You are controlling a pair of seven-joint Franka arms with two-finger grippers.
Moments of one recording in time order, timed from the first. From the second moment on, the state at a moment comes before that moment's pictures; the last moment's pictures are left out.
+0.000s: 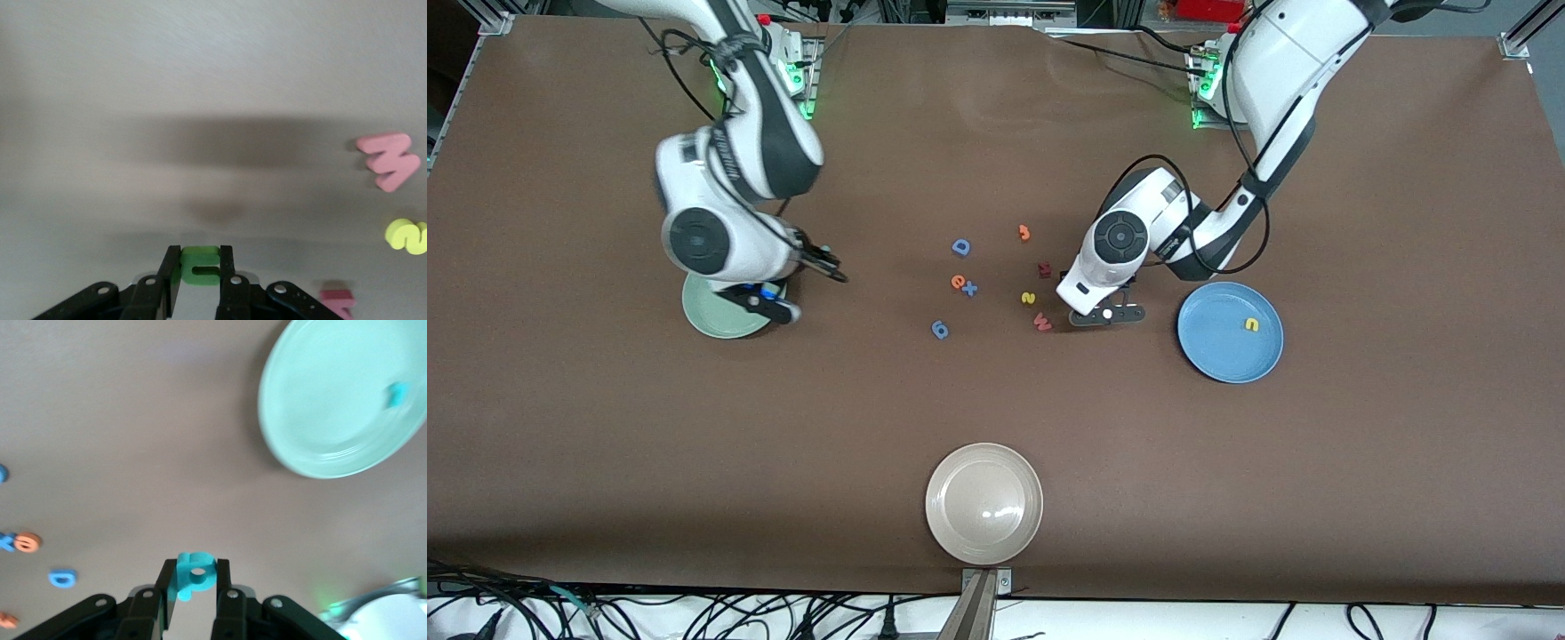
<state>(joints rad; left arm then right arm) -0.14 0.59 -0.47 -1.90 0.23 2.20 -0.82 0.47 0.29 -0.17 -1.85 0.18 1.76 0.61</state>
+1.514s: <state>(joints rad) 0.18 0.50 -0.46 -1.92 0.24 2.02 -0.23 0.47 0.45 -0.43 -2.15 0.18 2.20 0.04</state>
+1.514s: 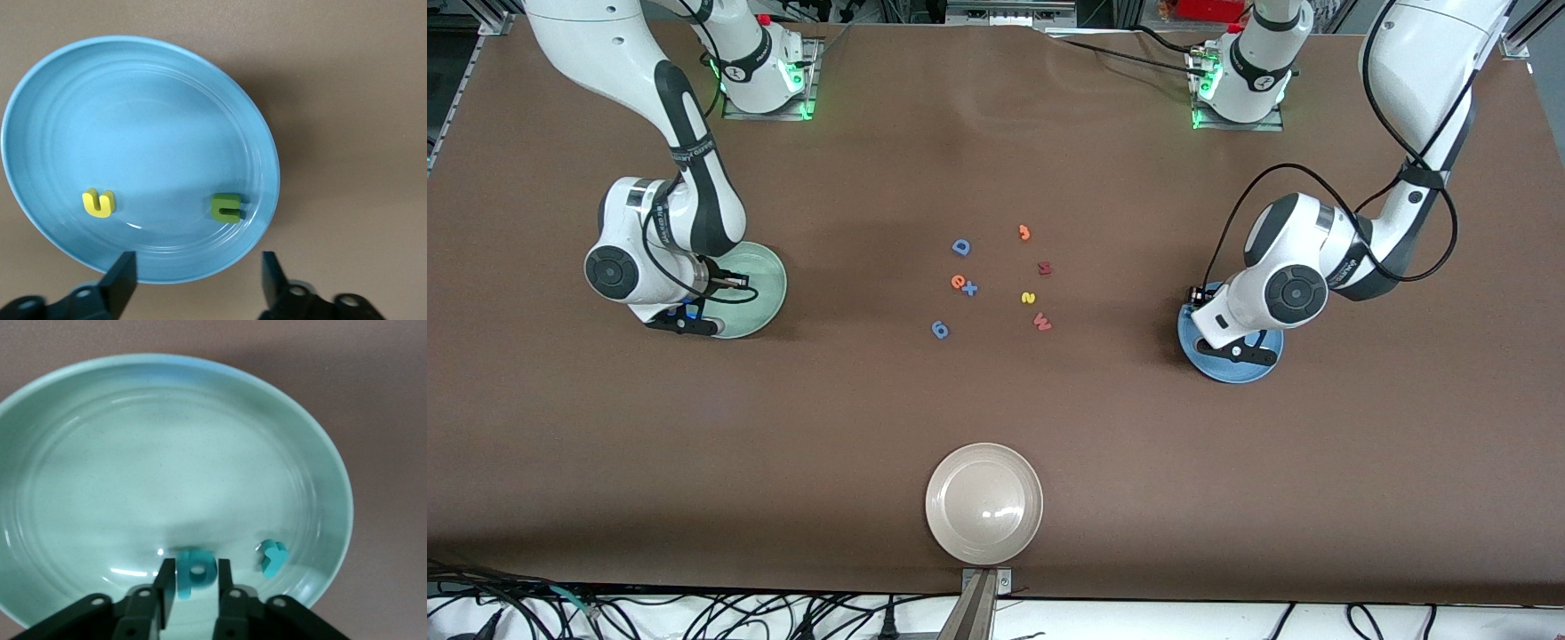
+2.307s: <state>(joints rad) -0.08 0.51 -0.49 -1.92 0.10 2.21 -0.69 0.48 0.33 -0.32 -1.82 0.18 1.79 0.04</state>
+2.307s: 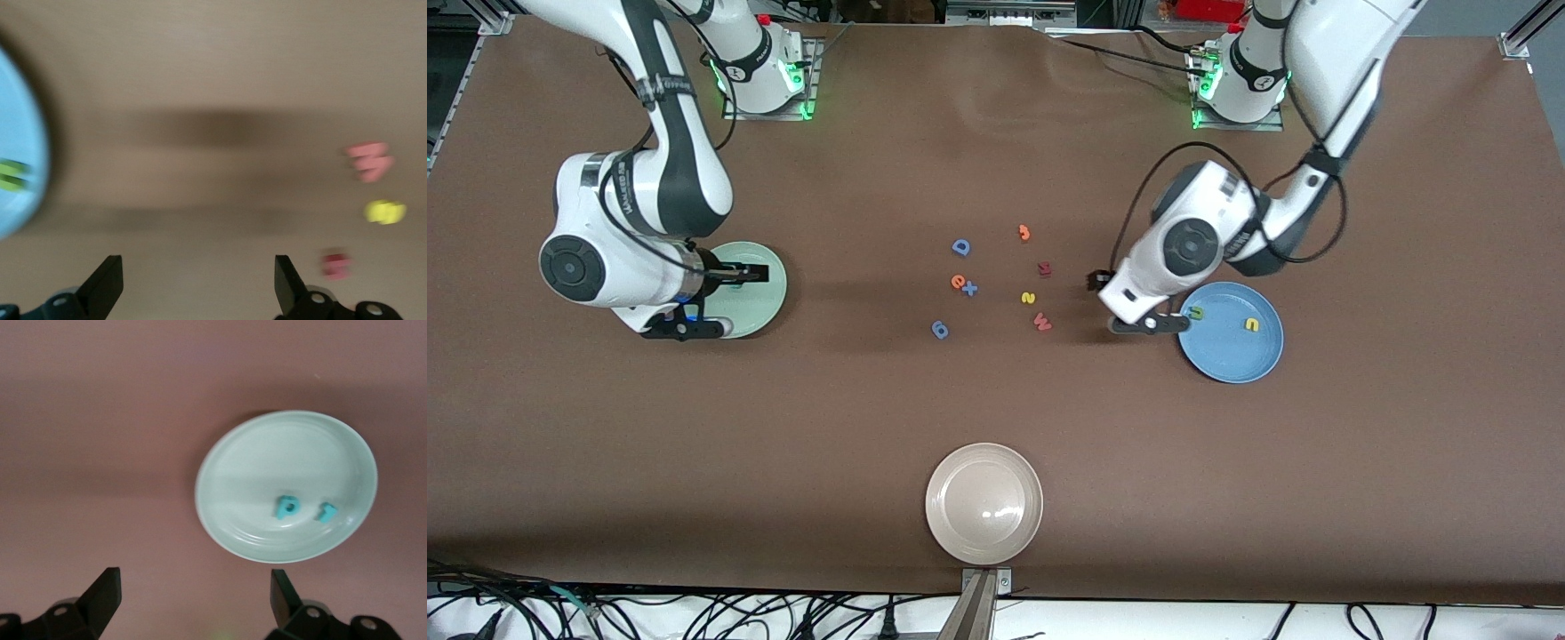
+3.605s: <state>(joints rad) -0.32 0.76 -0.46 -1.75 0.40 2.40 -1.03 0.49 0.33 0.03 -1.96 0.23 2.42 -0.52</state>
